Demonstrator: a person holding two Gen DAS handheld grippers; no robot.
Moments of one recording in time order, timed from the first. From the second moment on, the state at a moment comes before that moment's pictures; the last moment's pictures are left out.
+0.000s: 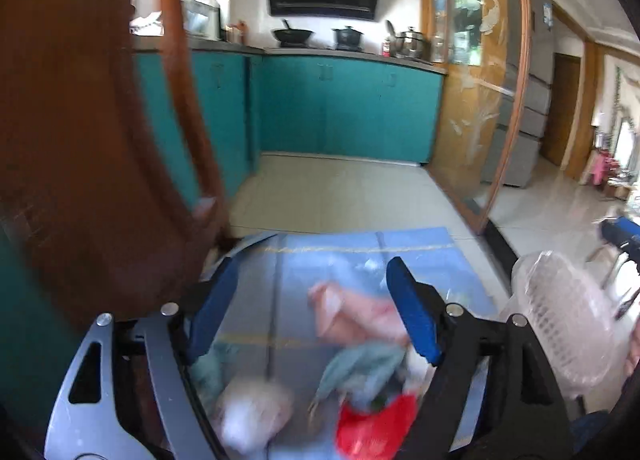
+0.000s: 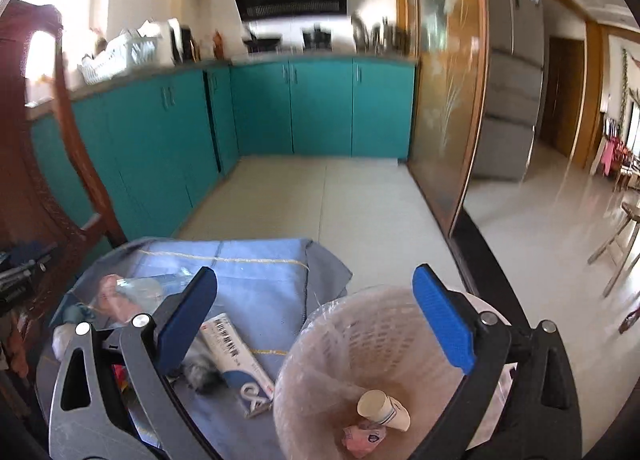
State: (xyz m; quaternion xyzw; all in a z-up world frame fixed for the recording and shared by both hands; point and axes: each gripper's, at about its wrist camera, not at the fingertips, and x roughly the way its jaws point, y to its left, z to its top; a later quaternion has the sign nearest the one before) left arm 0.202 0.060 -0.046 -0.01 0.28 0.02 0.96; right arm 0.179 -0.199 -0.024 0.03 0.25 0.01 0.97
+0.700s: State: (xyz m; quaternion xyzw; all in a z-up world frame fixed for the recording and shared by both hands) left arm 0.006 0.059 -0.026 -0.04 0.30 0.05 0.95; right arm 0.032 -0.174 -0.004 0.03 0.22 0.08 0.97
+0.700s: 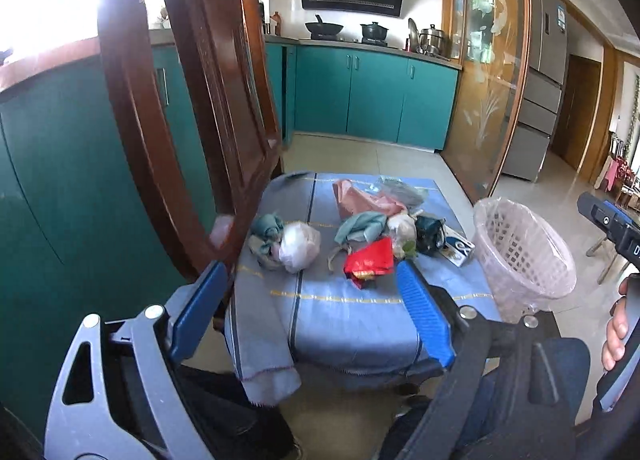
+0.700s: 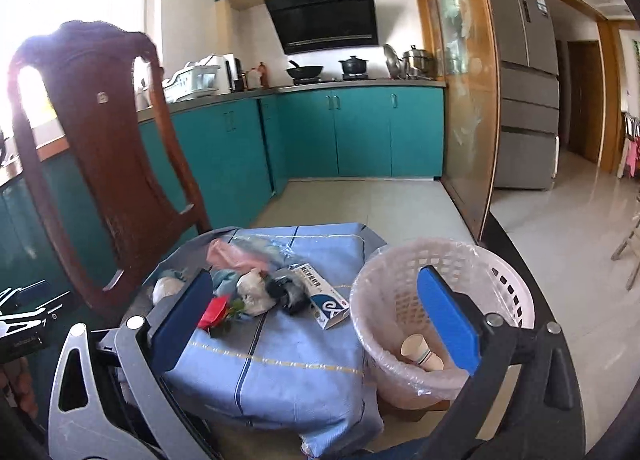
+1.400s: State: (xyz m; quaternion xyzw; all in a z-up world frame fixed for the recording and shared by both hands) left arm 0.112 0.066 -0.068 -0.02 0.39 -0.02 0.92; right arm 0.115 -0.145 -0.029 0.00 0.30 0.09 0.95
